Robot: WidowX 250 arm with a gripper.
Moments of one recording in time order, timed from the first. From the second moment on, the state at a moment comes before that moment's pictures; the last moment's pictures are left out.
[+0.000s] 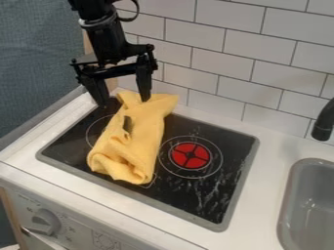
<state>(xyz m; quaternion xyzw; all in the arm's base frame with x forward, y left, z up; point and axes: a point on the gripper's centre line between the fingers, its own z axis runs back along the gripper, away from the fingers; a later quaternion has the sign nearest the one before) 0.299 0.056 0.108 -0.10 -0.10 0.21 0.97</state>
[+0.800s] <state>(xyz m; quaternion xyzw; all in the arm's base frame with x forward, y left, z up) 0.272 0.061 0.084 -0.06 -0.04 0.23 0.97</state>
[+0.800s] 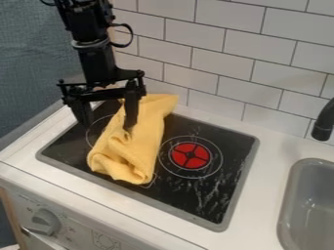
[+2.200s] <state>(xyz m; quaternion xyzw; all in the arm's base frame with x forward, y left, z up) 0.288 0.037 0.061 -0.05 -0.02 0.22 0.97</state>
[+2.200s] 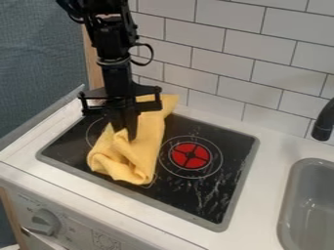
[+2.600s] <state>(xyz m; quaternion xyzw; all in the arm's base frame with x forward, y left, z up) 0.292 -0.004 0.082 -0.08 -0.02 0.18 0.98</state>
